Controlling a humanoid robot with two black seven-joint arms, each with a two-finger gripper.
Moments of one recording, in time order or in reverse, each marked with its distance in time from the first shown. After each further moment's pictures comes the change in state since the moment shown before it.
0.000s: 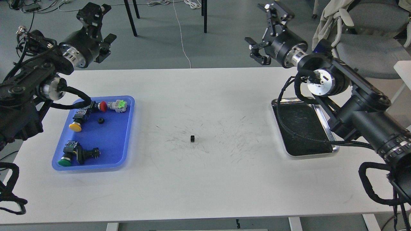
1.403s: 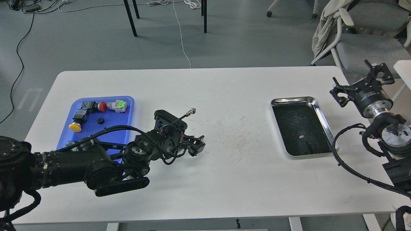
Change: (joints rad) left arm 0.039 -0.186 0.737 -0.584 1.028 0.237 0.656; right arm -0.348 -0.107 0.330 -0.170 0.208 0.154 -0.001
